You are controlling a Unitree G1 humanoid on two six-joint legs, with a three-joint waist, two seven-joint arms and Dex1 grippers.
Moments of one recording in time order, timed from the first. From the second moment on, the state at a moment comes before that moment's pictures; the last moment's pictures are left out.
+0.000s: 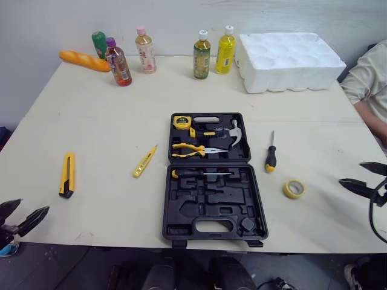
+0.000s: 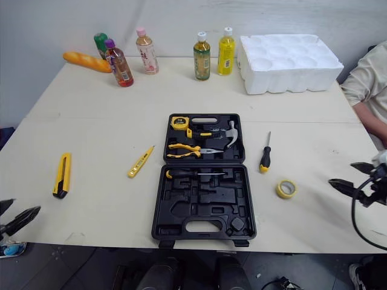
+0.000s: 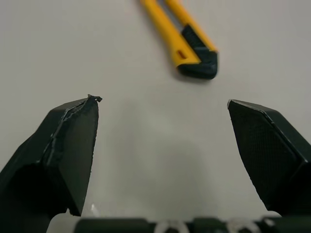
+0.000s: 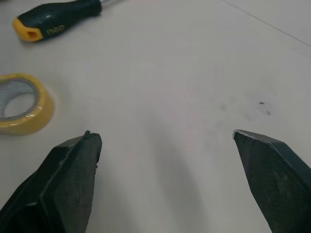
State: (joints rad) left arm 0.35 0.75 0.87 0.01 -0.43 0.44 -0.85; right arm -0.05 -1.08 -0.48 0.36 0.39 0.25 1.14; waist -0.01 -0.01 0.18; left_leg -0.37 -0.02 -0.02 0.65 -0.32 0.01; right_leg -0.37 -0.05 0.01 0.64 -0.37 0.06
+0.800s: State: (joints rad) left arm -0.58 0.75 0.00 -0.27 -0.64 0.62 -1.03; right arm -0.45 -0.37 -0.27 -0.38 0.47 1.26 0.03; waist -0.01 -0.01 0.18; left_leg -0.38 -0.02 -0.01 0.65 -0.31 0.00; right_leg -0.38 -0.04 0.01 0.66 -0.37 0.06
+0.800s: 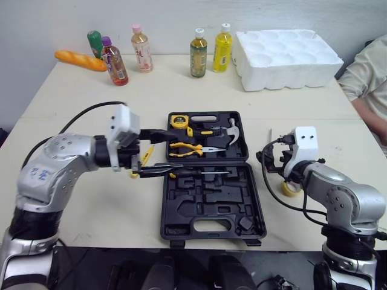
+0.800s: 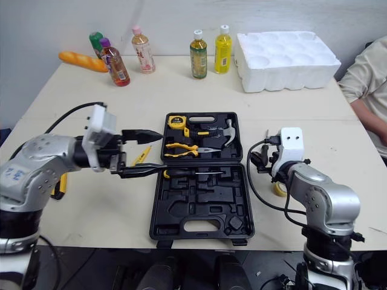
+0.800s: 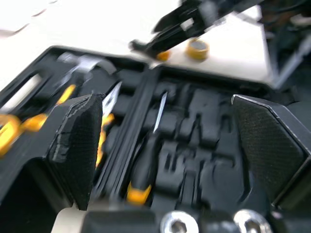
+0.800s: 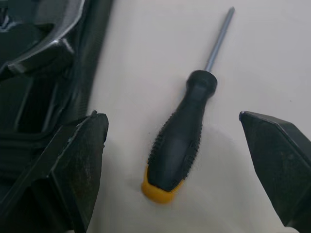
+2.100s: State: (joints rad) left arm -0.44 0.91 0.02 -0.24 -0.58 0.55 -1.24; right arm -0.54 -0.89 -0.09 -0.42 0.61 0.97 0.88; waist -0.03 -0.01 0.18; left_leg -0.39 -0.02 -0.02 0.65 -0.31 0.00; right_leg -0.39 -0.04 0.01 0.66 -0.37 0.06
